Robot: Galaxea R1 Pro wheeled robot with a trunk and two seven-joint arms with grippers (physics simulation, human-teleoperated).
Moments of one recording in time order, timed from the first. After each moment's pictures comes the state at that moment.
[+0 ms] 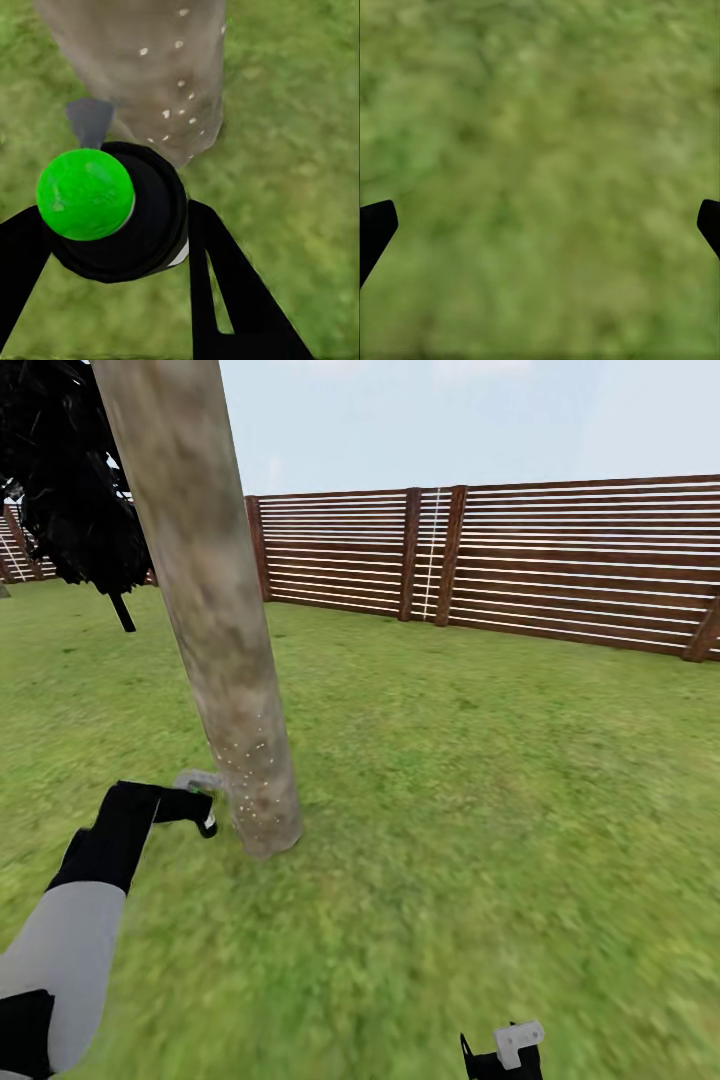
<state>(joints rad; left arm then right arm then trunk) -0.90 0.16 0.21 -0.92 -0.52 0.73 -0.58 -0.39 -0.01 -0.21 -0.10 0.40 -0.58 -0.05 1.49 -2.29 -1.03</state>
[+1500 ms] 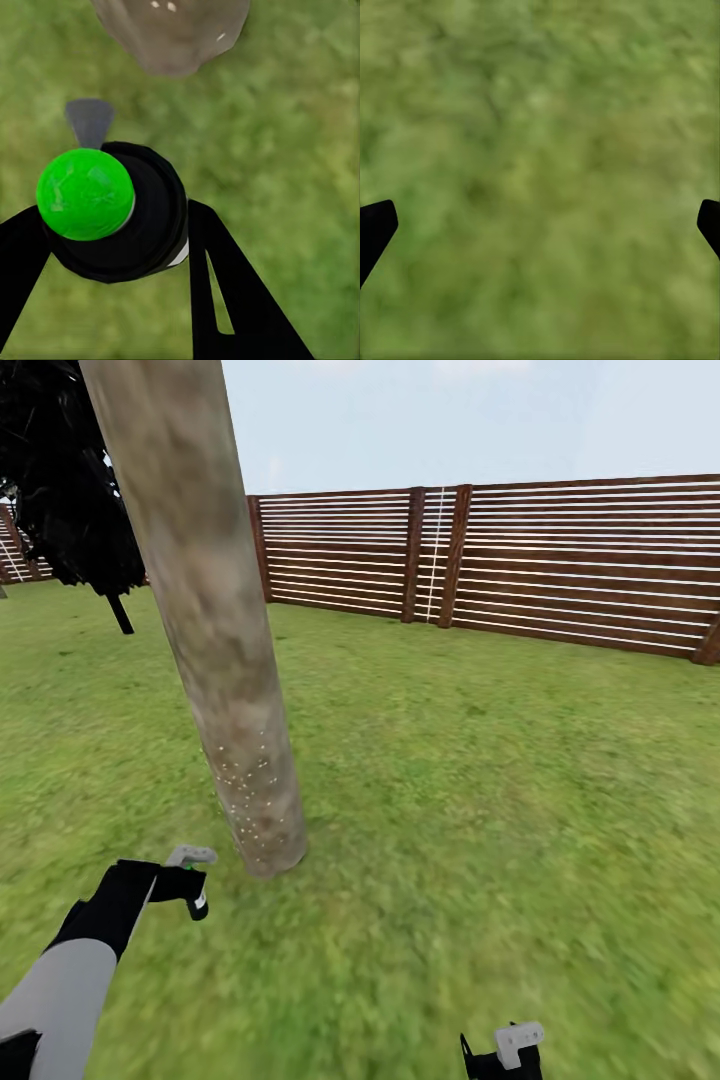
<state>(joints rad) -0.77 0.17 0.32 -0.64 -0.51 0.56 -0.50 -0.39 -0.01 -0.21 -0.10 0.40 -0.58 -0.05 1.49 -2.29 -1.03</state>
